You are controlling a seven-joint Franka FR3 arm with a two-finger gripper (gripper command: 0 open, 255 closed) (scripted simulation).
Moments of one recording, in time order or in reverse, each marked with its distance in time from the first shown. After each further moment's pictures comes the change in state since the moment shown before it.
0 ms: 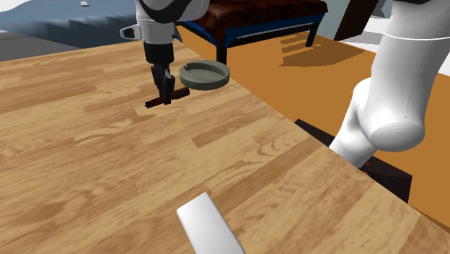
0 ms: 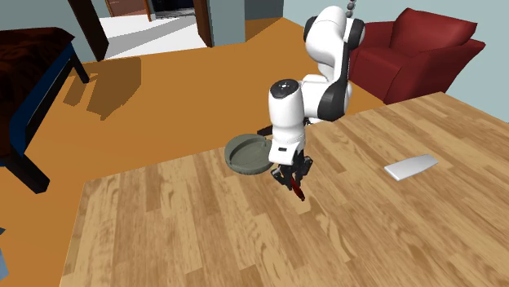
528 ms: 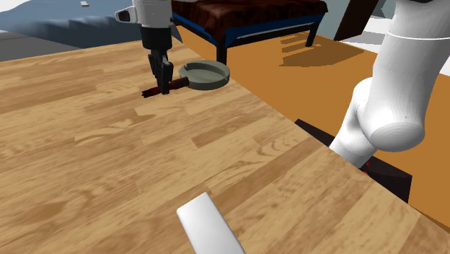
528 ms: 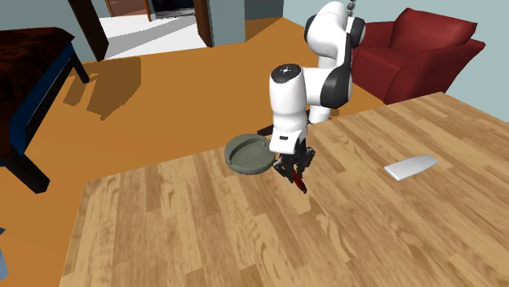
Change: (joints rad) arm -0.002 -0.021 -0.001 0.068 -0.003 -0.092 0.013
